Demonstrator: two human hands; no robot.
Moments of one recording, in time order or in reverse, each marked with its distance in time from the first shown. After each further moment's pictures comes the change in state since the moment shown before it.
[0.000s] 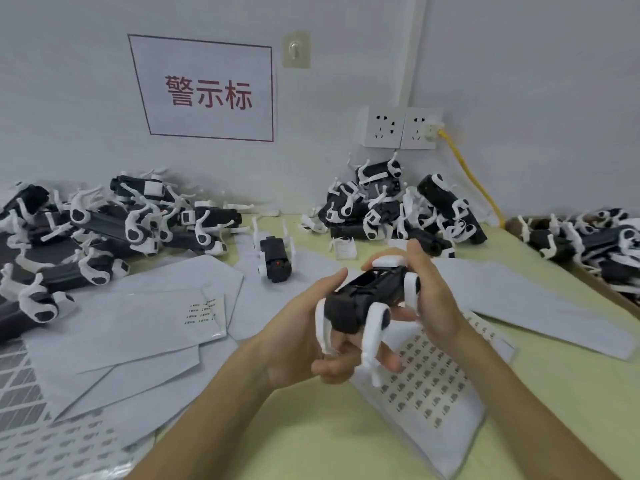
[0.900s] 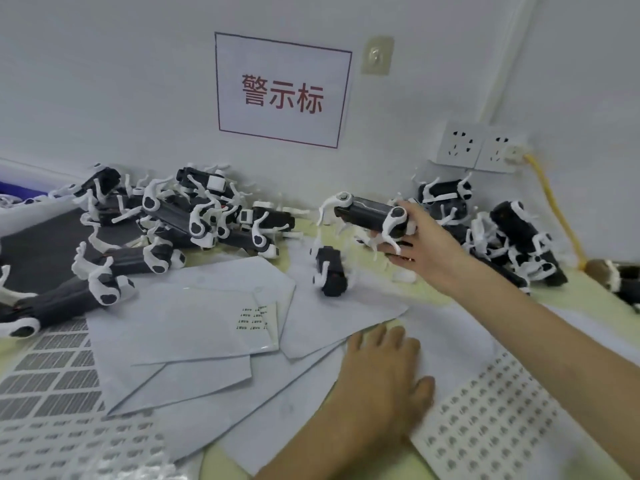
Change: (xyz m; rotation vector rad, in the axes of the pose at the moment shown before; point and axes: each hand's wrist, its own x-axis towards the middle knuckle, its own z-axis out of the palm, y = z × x) left_hand 0.033 -0.031 -0.039 1.593 0.796 0.085; right_hand 0.137 -0.008 0.046 0.033 -0.011 0.402
